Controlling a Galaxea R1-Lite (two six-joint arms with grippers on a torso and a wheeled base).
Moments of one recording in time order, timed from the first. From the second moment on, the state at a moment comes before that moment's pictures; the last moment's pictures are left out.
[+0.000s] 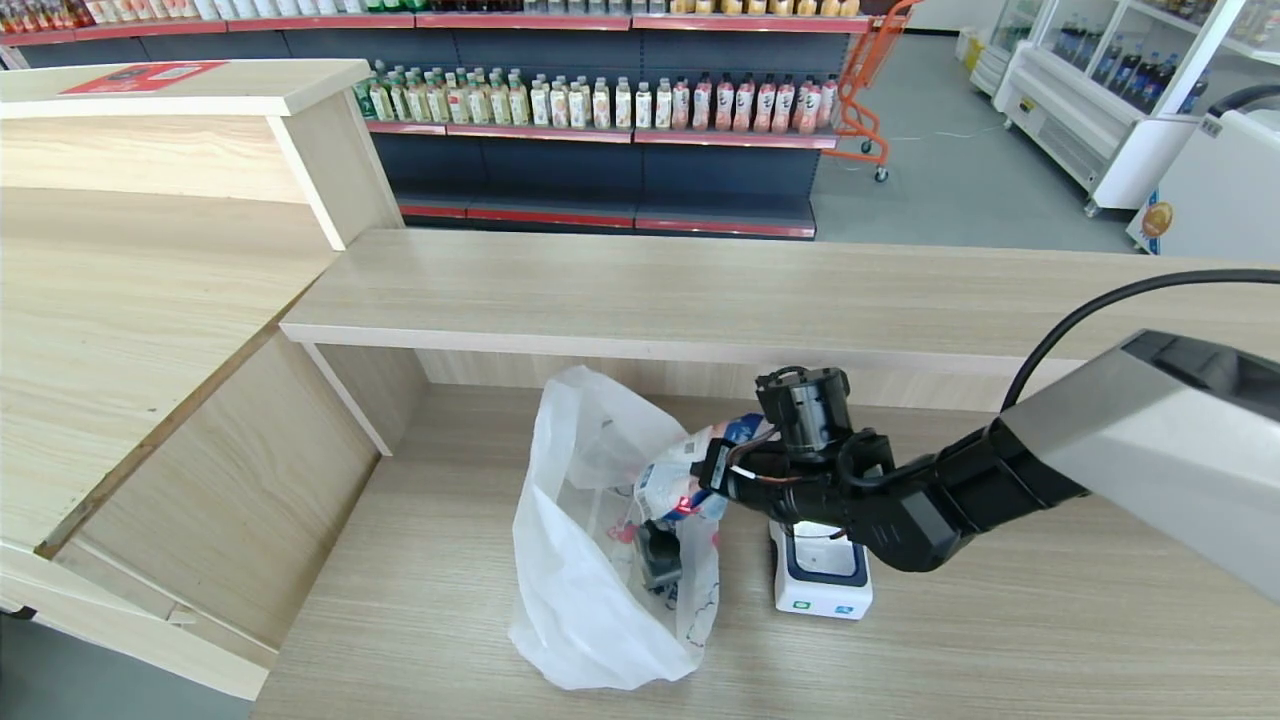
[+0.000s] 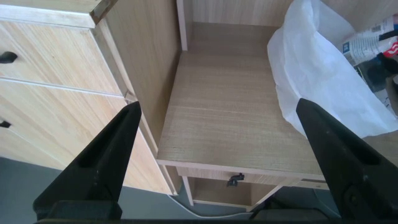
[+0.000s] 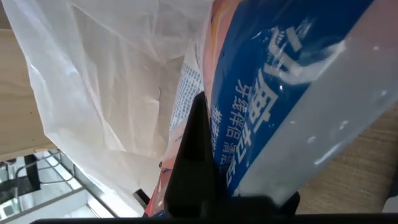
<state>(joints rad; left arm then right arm) 0.00 0.00 0.00 0.00 0.01 0.01 0.57 2.19 -1.14 -0.58 0.08 0.65</state>
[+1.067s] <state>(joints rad) 0.00 0.00 0.00 0.00 0.01 0.01 0.58 2.27 -1.23 -0.67 0.17 0.57</state>
